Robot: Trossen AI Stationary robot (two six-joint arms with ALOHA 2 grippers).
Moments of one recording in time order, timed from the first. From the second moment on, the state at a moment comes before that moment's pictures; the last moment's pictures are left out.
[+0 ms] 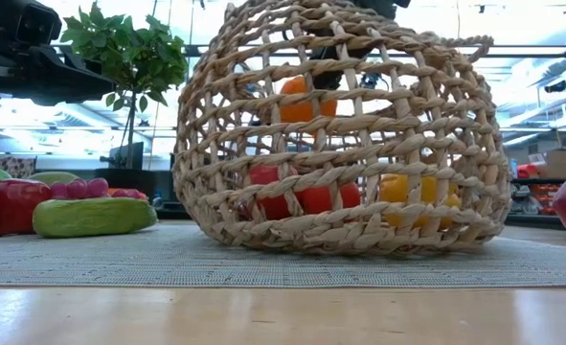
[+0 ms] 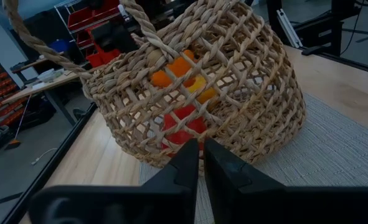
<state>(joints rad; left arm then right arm) -0.09 0.01 0.09 -0.19 -0.09 0.33 -0.04 1.72 1.46 -0.73 -0.17 -0.18</state>
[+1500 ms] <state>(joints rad) -0.09 0.01 0.09 -0.19 -0.09 0.33 -0.10 1.50 1.46 -0.82 -0.35 0.10</state>
